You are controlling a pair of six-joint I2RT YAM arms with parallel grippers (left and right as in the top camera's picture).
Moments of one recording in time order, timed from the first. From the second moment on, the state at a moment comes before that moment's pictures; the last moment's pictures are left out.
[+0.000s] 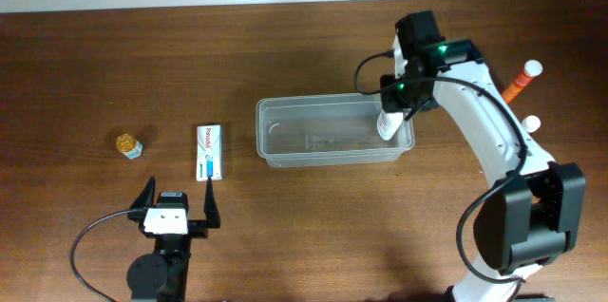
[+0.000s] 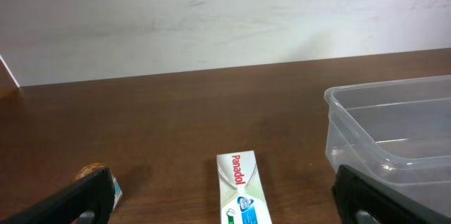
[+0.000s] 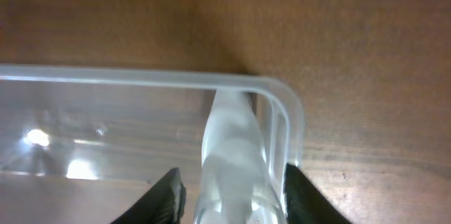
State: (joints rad) left arm -0.05 0.01 0.01 -0.08 -0.03 0.07; right arm 0.18 1.87 1.61 -1.03 -0.03 0.16
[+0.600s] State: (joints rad) left arm -0.05 0.01 0.01 -0.08 -0.03 0.07; right arm -0.04 1.87 2.14 -1.43 0.14 0.13
